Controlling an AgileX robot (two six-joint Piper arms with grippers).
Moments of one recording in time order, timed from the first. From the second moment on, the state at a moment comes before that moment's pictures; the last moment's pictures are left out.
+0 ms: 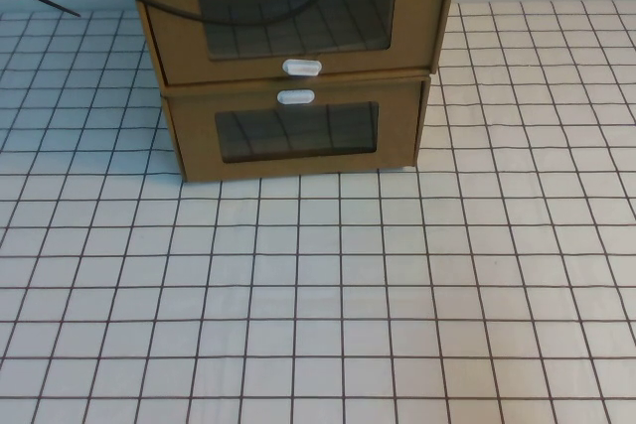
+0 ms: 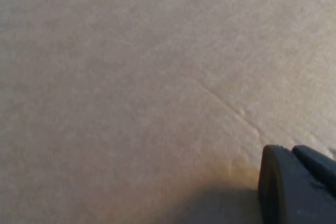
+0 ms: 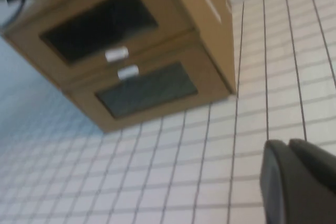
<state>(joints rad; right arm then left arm) 0.04 0.23 -0.38 0.68 0.57 -0.07 -0.25 2.09 -2.40 -0.47 1.13 0.47</state>
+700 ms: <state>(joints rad) 0.25 1.09 -1.01 0.48 0.85 -0.27 -0.25 2.09 -2.40 -0.44 1.13 0.46</state>
